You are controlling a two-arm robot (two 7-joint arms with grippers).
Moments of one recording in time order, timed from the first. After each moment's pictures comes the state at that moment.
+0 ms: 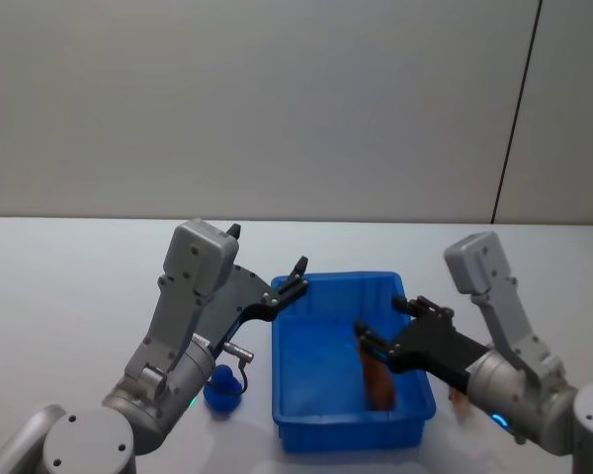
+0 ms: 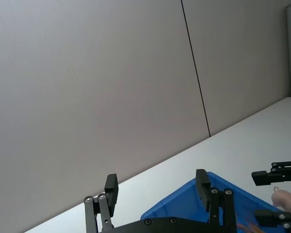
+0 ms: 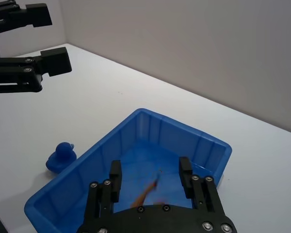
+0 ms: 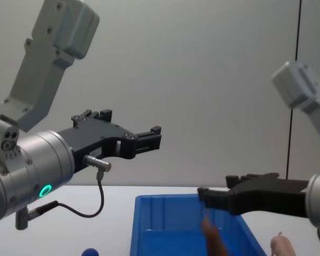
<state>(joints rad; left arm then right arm) -0.24 0.38 0.45 -1.63 -0.20 0.01 -0.01 0.22 0.19 -0.31 -1.51 0.11 0.27 0.39</state>
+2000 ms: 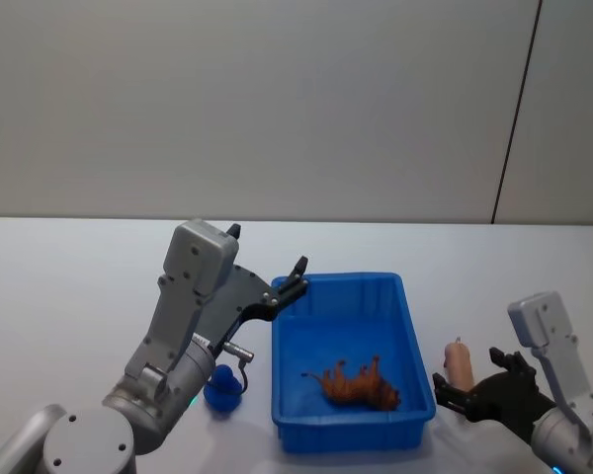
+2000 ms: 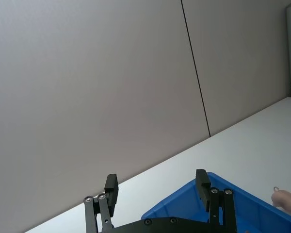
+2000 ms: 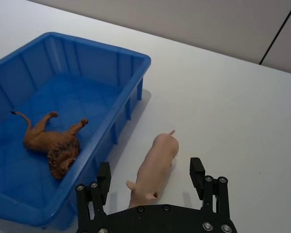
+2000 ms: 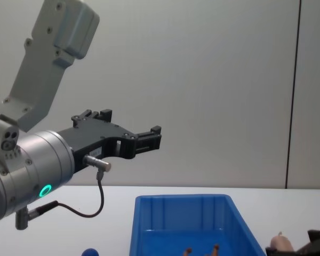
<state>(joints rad) -0.24 0.38 0.45 -1.63 -0.20 0.01 -0.01 0.11 0.26 -0.26 -1.49 0.13 0.31 0.18</state>
